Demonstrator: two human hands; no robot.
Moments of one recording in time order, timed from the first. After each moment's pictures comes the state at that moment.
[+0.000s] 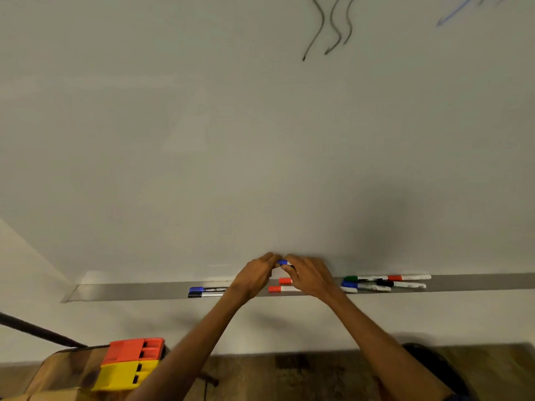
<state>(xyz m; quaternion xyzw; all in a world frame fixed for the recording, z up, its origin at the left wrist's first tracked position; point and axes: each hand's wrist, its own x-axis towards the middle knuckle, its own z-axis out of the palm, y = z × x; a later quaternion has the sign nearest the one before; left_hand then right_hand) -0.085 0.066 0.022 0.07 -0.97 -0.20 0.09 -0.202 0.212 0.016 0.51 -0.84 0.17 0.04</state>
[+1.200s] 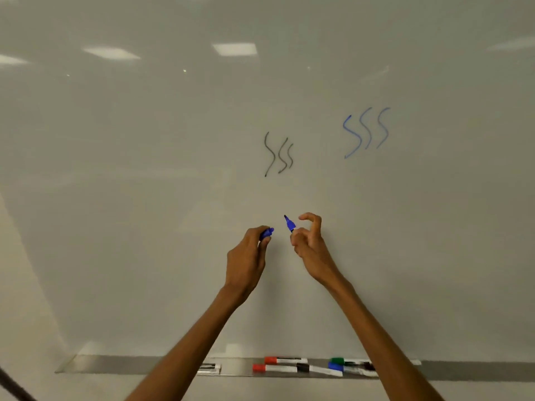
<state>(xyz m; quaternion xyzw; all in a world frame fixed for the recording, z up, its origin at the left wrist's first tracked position) -0.093 0.139 0.265 0.14 -0.85 -0.12 0.50 -0.210 0.263 0.282 0.46 -0.64 0.61 -0.03</state>
